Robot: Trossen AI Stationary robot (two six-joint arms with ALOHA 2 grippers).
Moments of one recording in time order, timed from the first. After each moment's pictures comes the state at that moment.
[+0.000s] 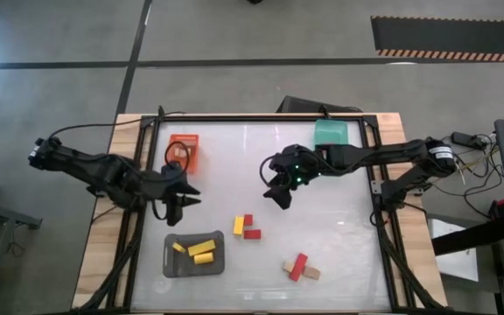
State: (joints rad) left arm -0.33 0.90 0.98 -0.76 -0.27 -0.53; right arm -0.04 1.53 1.23 -0.44 -0.20 0.52
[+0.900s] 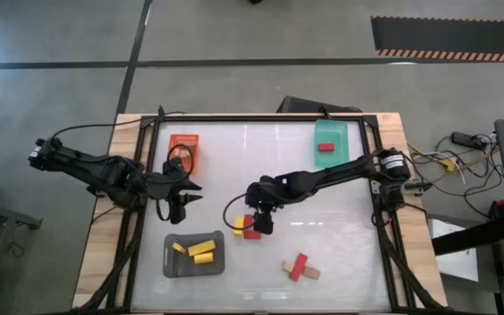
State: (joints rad) left arm -0.32 0.91 0.95 -0.76 -0.35 -0.40; right arm 0.09 1.93 1.42 -0.50 -0.03 0.25
